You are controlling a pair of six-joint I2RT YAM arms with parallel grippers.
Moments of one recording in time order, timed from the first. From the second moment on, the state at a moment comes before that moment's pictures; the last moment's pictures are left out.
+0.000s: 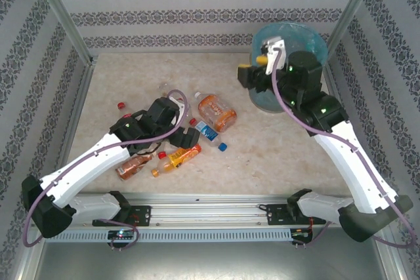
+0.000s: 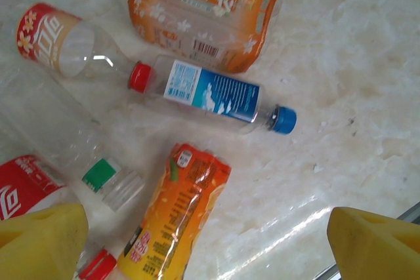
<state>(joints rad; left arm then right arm) -0.72 1.17 1.10 -0.81 -0.04 -0.29 0.49 1.16 1.43 -0.53 -0.11 0.12</state>
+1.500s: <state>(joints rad) -0.72 1.37 0.68 -0.55 0.11 -0.32 0.67 1.11 0.86 -0.50 -0.10 0.26</state>
